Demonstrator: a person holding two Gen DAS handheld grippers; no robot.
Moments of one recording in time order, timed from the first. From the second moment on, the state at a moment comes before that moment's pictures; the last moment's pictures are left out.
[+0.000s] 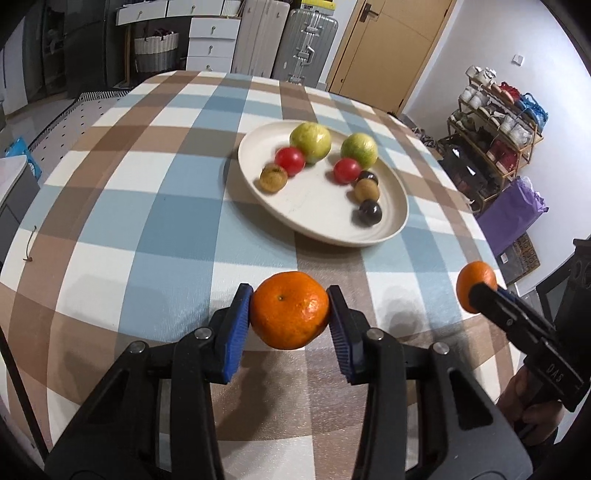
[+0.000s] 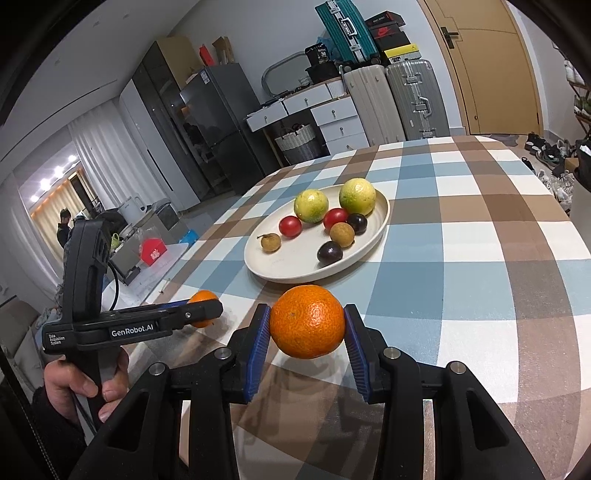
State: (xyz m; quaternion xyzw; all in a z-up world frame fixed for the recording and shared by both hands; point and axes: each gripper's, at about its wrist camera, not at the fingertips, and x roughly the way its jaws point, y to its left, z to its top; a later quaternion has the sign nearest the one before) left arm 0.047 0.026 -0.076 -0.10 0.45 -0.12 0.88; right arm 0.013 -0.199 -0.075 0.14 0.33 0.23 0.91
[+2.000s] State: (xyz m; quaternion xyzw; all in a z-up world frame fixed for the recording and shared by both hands) left arm 0.225 -0.019 -0.074 -0.13 0.49 -0.23 0.83; right arm 0.151 -0.148 -0.083 0.06 0.37 0.25 0.89
